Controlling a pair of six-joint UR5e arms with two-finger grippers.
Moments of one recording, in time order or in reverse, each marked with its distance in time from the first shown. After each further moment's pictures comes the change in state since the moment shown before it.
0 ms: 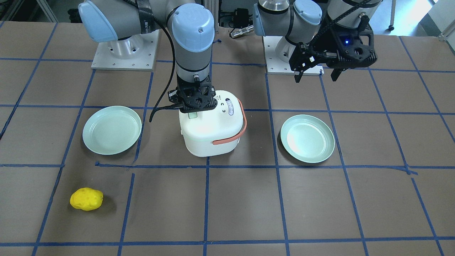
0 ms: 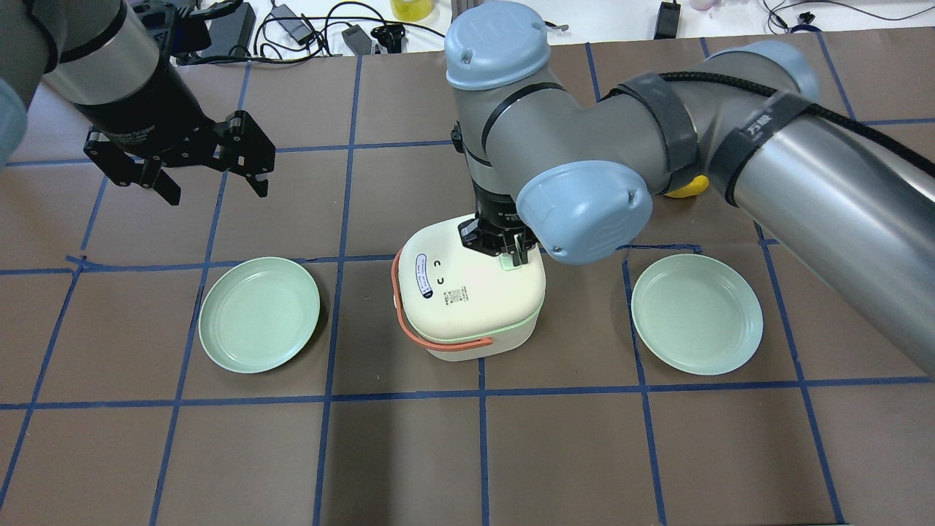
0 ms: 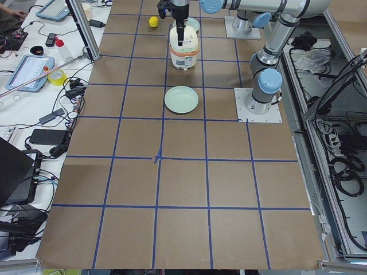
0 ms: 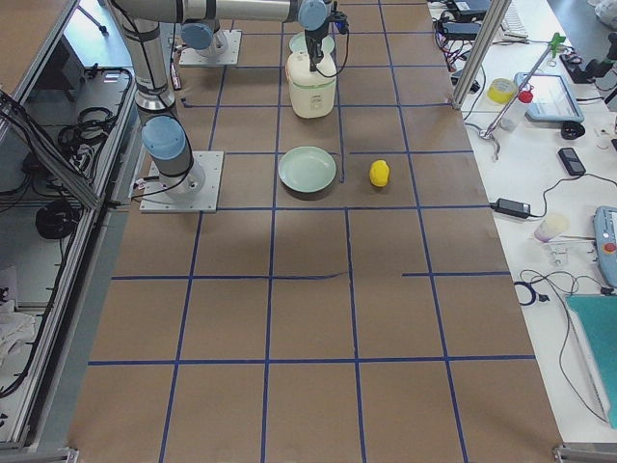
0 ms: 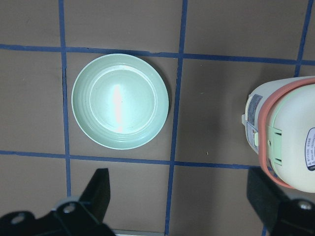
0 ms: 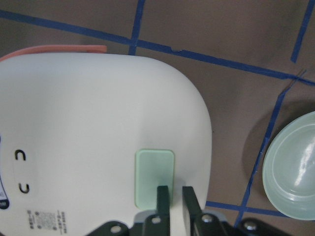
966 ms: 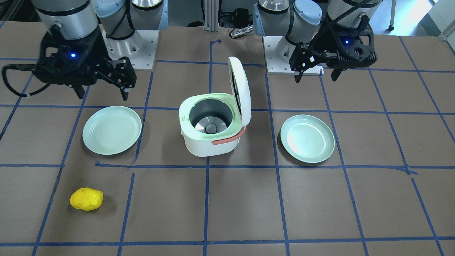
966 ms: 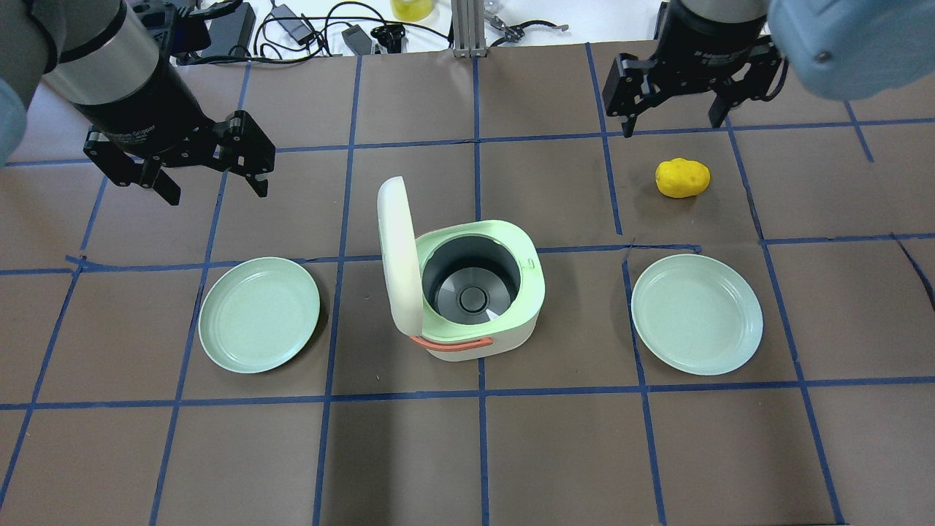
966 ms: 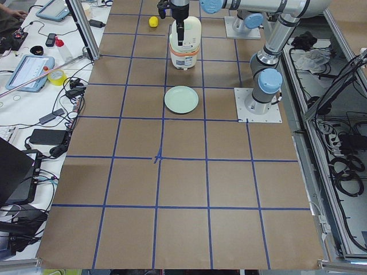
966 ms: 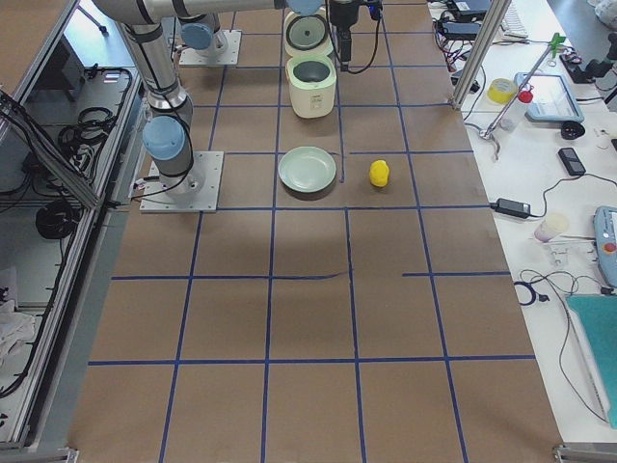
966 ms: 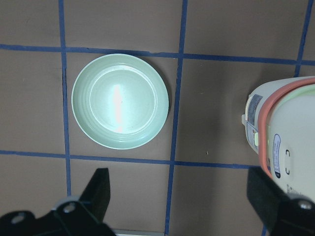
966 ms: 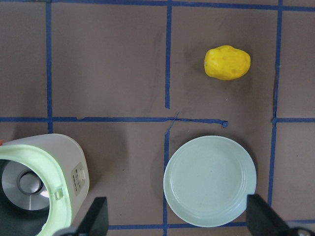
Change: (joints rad) left arm 0.000 0.000 0.000 0.000 0.000 0.000; right arm -0.364 -0.100 -0.170 0.106 0.023 -0.144
